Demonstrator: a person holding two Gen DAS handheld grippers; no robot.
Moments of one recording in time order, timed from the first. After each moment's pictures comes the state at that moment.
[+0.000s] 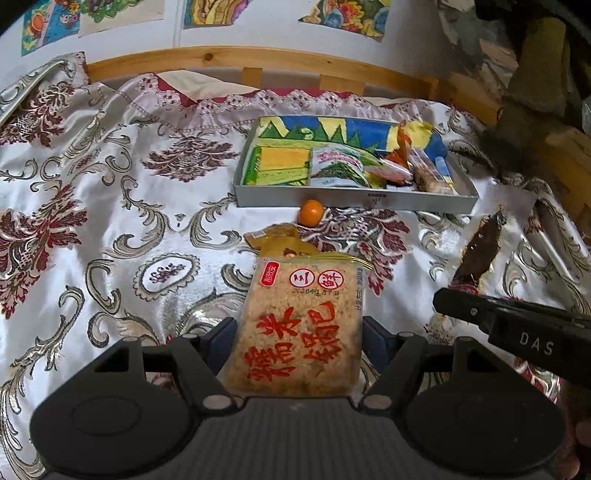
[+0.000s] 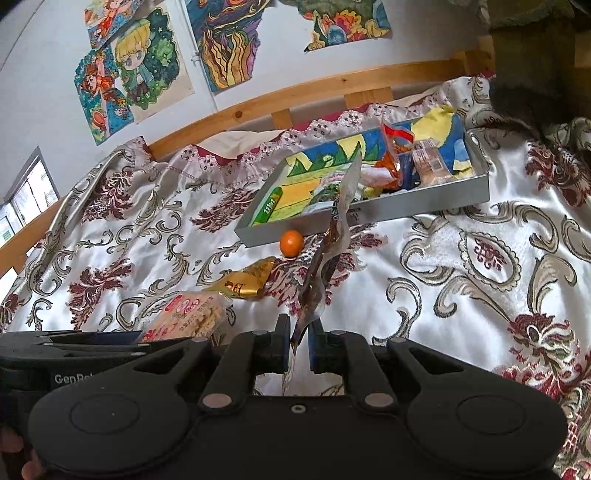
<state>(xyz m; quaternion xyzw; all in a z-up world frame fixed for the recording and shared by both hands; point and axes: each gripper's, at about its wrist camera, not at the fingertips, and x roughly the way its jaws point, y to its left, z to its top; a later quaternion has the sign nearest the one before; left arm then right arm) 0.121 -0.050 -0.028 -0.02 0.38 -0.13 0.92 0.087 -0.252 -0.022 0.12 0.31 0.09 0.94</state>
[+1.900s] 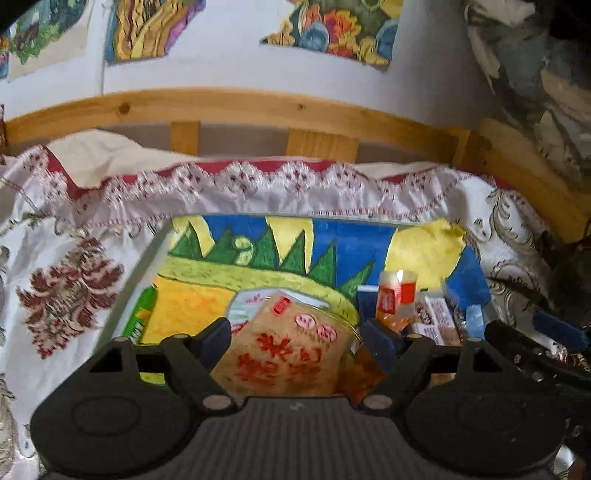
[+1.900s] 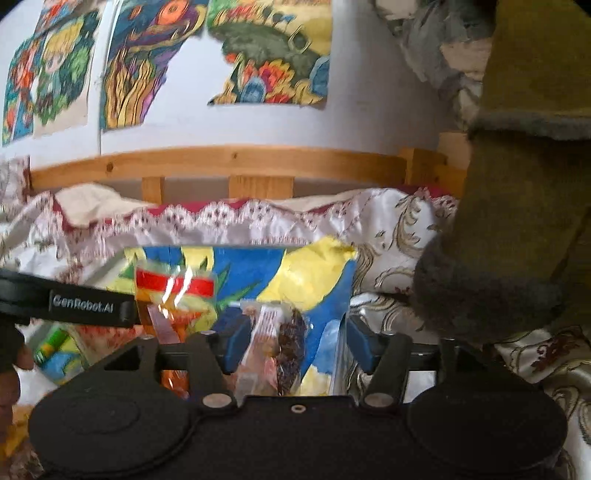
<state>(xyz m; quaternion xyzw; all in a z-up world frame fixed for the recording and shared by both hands) 0.360 -0.190 -0.008 -0.04 0.32 -0.11 0.94 0.294 -0.375 0.003 -0.01 0.21 -0.03 0.98</state>
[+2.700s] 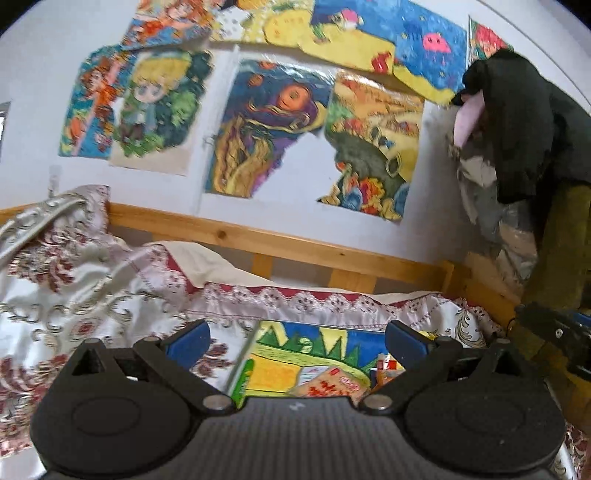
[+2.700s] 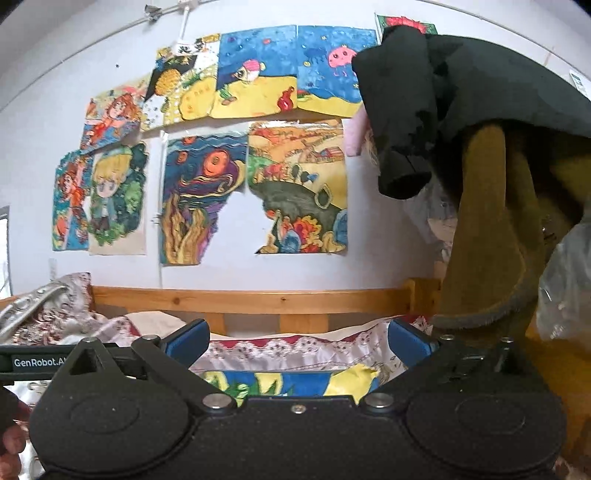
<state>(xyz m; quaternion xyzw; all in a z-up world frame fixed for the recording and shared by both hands) 0.184 -0.086 0.093 -0.09 0.14 -0.06 0.98 0.144 -0.321 0.126 0.02 0.05 0.00 1.00</state>
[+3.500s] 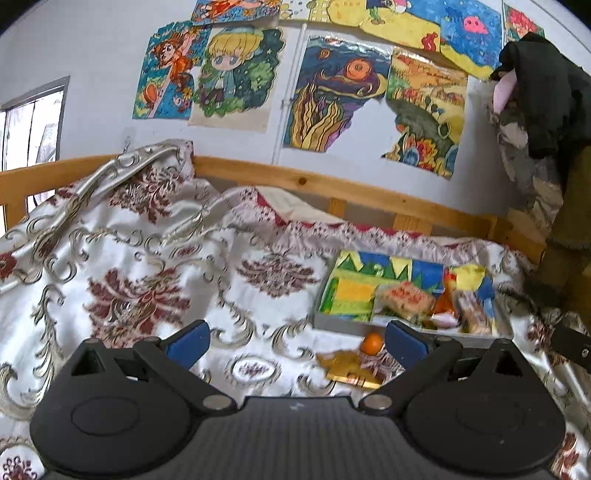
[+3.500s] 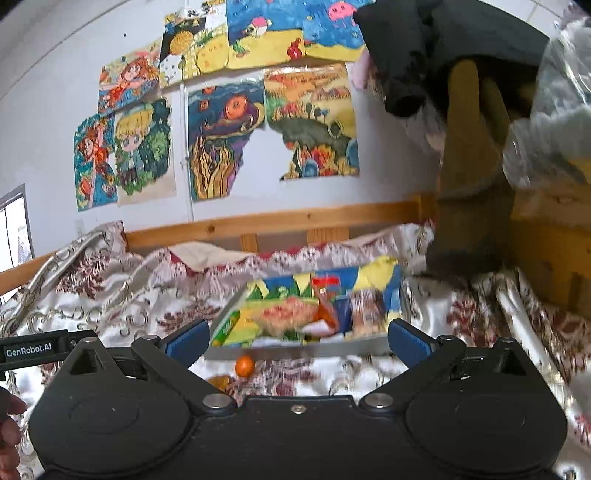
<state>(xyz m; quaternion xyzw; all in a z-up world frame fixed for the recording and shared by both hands) 0.070 -0.016 0.027 -0.08 0.20 0.01 0.98 0.031 -0.264 0.053 0.05 0.14 0.00 0.99</state>
